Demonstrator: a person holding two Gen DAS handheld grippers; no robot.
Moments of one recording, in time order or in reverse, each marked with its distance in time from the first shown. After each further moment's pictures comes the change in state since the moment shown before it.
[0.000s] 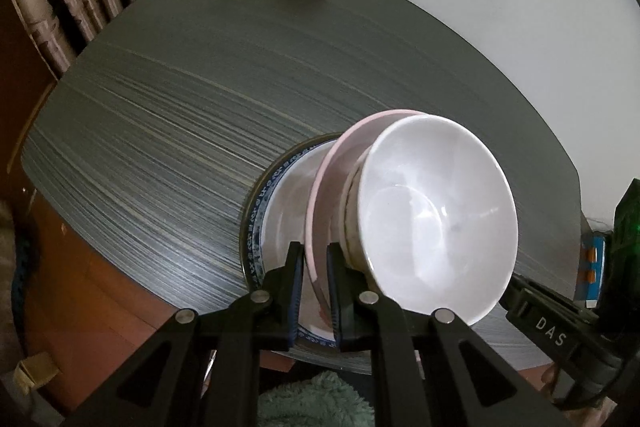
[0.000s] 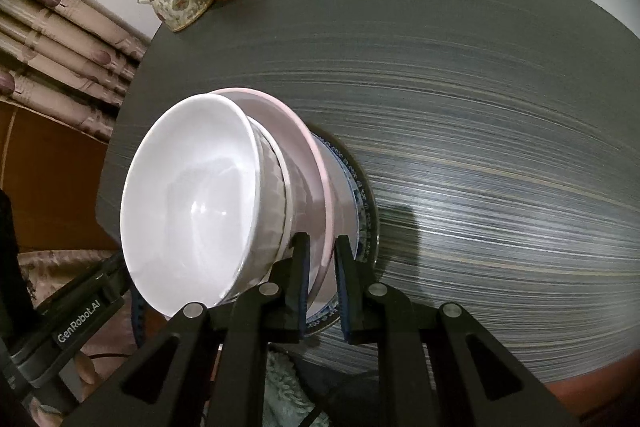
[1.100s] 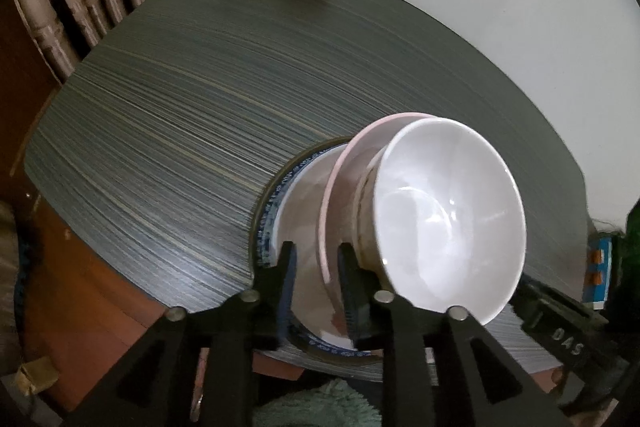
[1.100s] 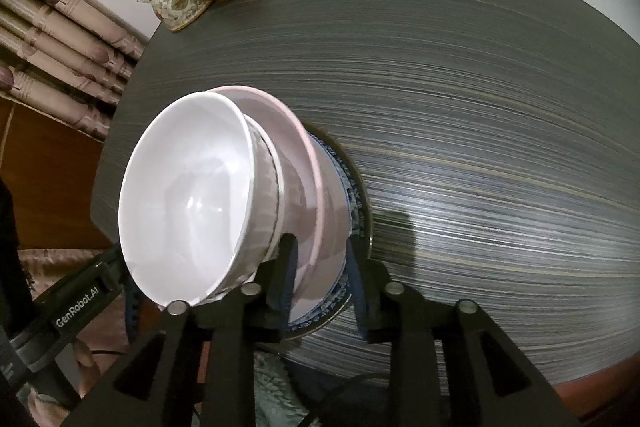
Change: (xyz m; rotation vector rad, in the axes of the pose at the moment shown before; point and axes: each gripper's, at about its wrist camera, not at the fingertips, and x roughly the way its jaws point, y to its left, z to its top) left arm -0.012 0.009 0.005 0.018 -0.036 0.036; right arm -0.003 -0.003 -0.008 0.003 -0.024 -0.015
